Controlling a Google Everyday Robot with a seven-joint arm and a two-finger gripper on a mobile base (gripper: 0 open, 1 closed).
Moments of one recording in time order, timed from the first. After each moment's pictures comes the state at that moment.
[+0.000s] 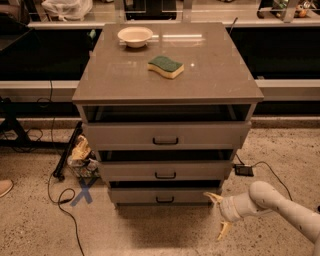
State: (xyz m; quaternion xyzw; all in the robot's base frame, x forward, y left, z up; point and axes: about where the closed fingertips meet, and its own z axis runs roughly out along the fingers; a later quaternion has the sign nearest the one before) arm 0.498 -0.213 0.316 -0.71 0.60 0.21 0.30
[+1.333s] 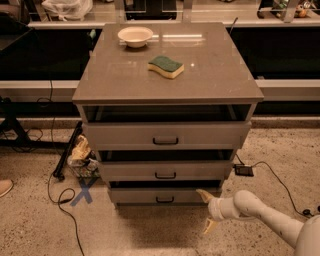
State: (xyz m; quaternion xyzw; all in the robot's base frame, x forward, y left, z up) arm 0.551 -0.188 0.246 -0.71 0.61 0.11 0.35
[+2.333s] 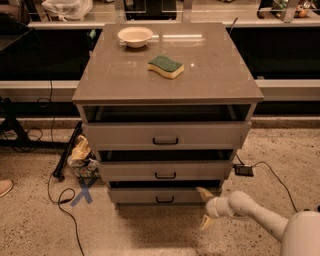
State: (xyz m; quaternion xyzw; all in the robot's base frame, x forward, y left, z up) arm 0.581 -0.192 0.213 -0.70 0.62 0.08 0.35
